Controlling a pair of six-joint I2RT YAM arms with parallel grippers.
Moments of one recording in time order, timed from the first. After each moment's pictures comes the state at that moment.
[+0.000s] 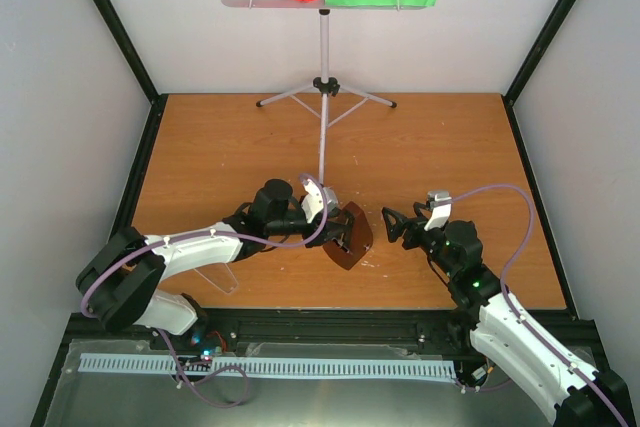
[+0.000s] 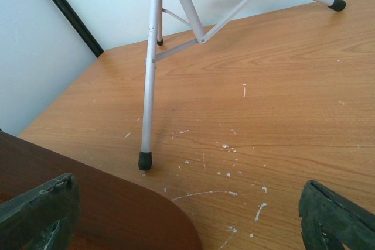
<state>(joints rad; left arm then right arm) -0.77 1.41 0.63 0.35 0.51 0.03 0.45 0.59 0.19 0.18 -0.09 0.41</state>
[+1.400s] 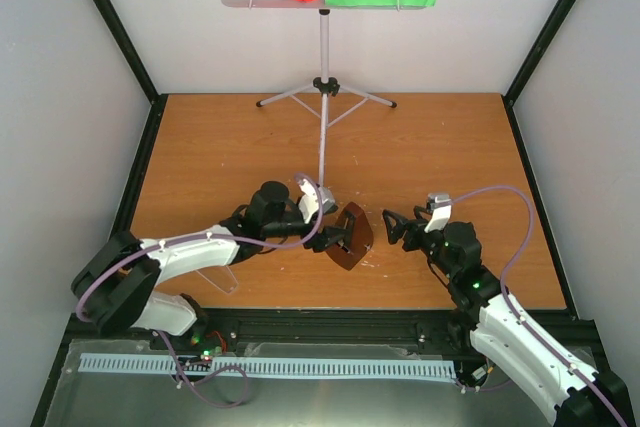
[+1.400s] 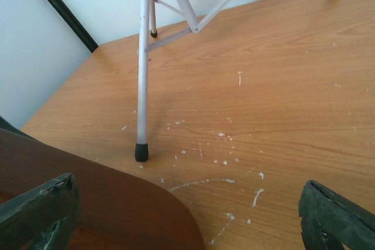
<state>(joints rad) -0.77 1.39 0.63 0.36 0.51 -0.02 0.45 0.58 0.18 0.16 -0.09 0.43</state>
